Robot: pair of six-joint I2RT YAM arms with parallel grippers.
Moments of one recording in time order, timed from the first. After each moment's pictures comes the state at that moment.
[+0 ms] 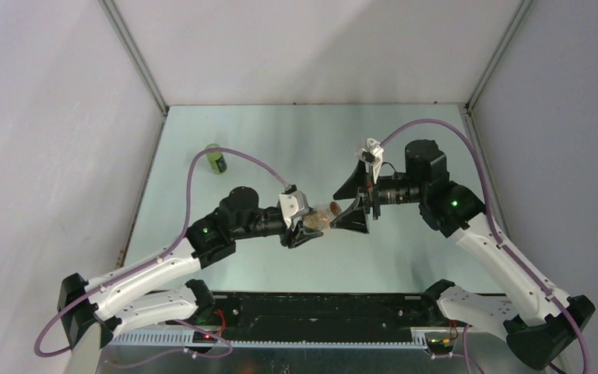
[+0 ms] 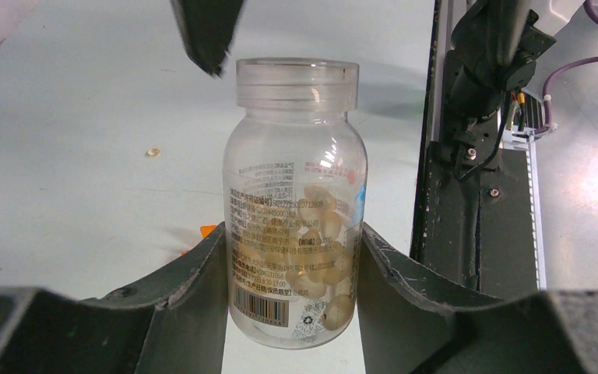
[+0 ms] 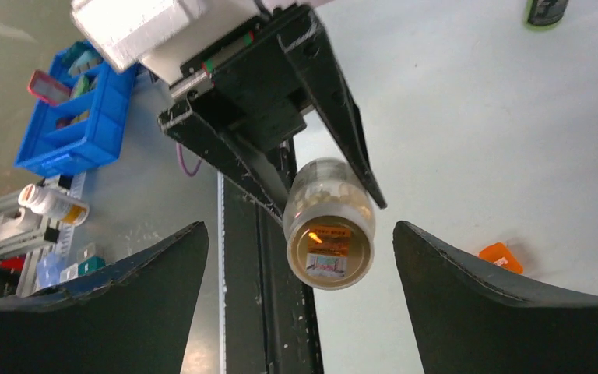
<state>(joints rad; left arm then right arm) -0.93 0.94 0.74 -0.03 0.40 0.13 0.57 1.02 1.11 -0.40 -0.91 0.07</state>
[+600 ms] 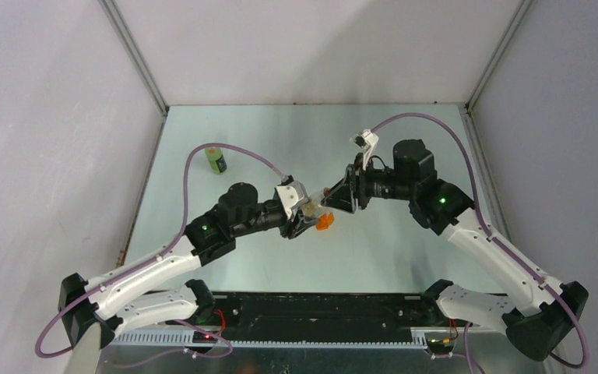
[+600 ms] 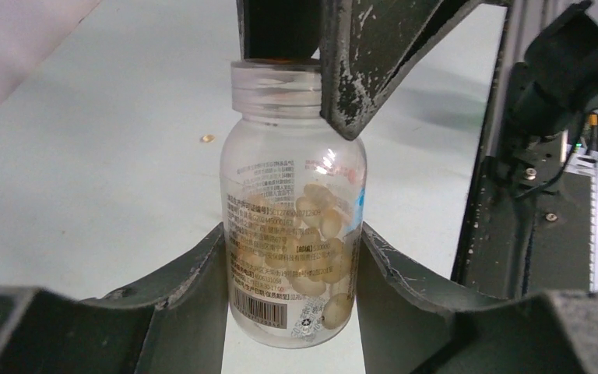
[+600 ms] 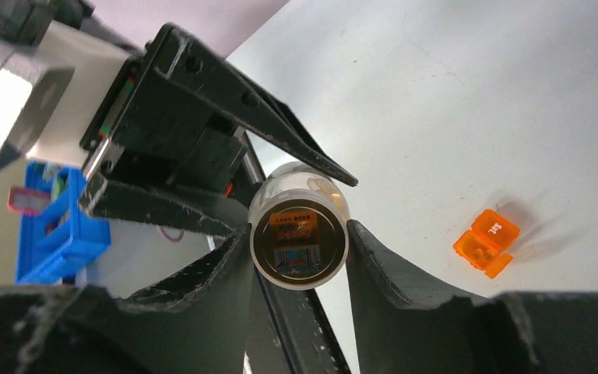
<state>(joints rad) -0.92 0.95 0.77 -0.05 0.29 0.14 0.63 1.06 1.10 -0.35 -0.65 0.27</state>
